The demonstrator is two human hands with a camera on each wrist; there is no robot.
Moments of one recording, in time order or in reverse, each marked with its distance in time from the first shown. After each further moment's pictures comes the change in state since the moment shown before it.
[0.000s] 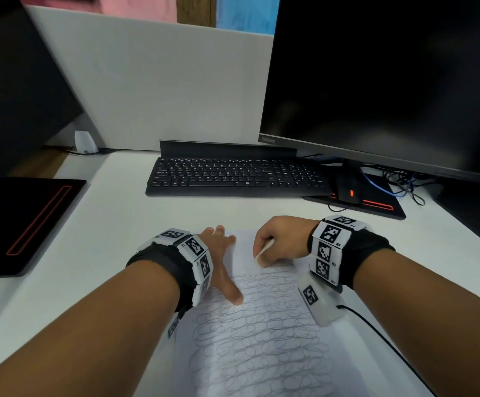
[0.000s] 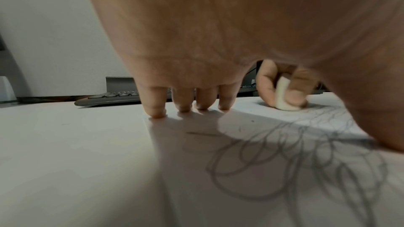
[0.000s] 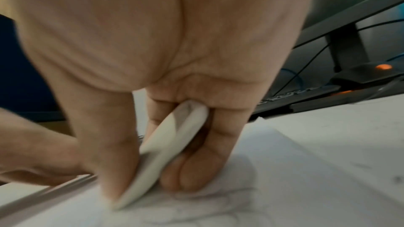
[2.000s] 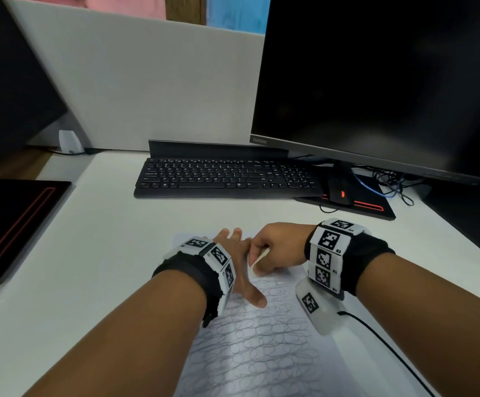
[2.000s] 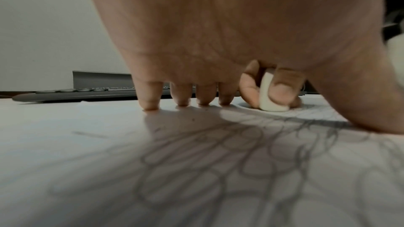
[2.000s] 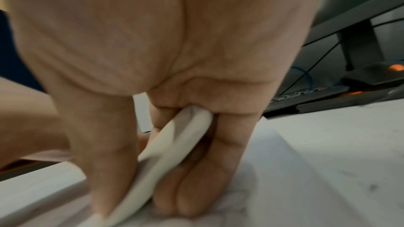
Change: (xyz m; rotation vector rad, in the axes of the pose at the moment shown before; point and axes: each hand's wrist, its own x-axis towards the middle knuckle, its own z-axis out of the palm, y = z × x) left_hand 0.040 0.026 0.015 0.010 0.057 0.087; right_hand -0.005 0.001 0.000 -0.057 -0.057 0.032
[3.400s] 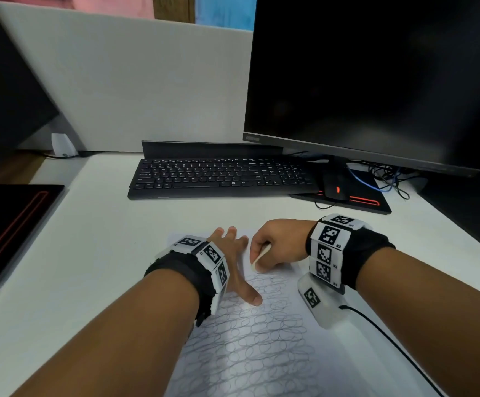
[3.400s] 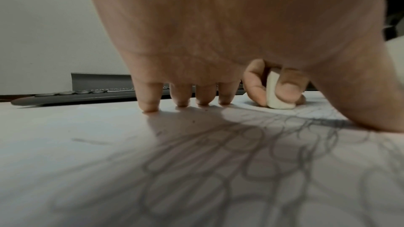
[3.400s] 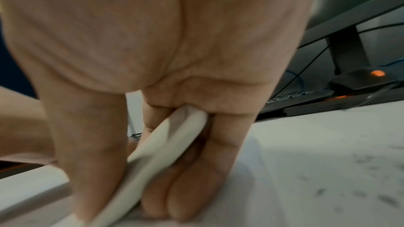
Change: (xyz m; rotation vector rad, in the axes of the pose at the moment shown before) left_hand -0.009 0.006 -0.009 0.027 -0.039 -0.031; right_hand -0.002 0.014 -0.003 0.013 0.006 -0.007
